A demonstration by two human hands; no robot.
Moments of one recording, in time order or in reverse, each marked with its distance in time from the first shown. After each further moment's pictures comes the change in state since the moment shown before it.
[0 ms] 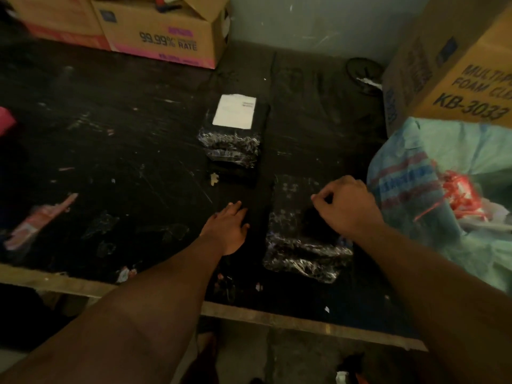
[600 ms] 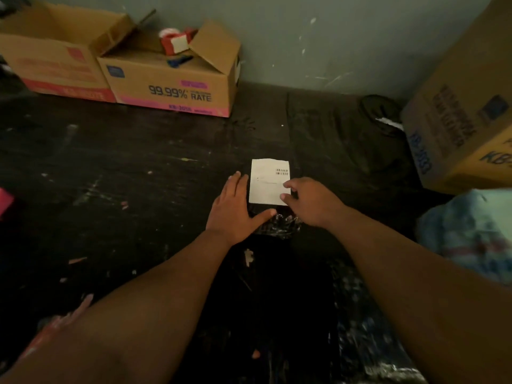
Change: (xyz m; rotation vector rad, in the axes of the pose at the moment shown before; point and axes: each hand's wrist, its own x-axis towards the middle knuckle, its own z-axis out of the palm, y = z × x) left_hand 0.122 -0.077 -0.176 -0.213 0.410 0.099; right_hand 0.208 -0.160 0.004 0.071 -0.141 -0.130
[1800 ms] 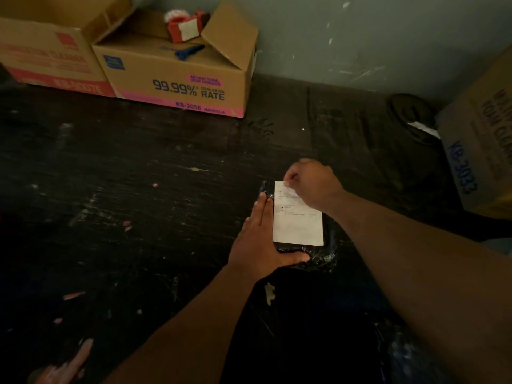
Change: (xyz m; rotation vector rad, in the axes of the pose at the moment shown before) left_hand 0.036 -0.022 0.020 -0.160 -0.206 -0.025; right_hand 0.134 -0.033 0.002 -0.087 0.118 -0.045
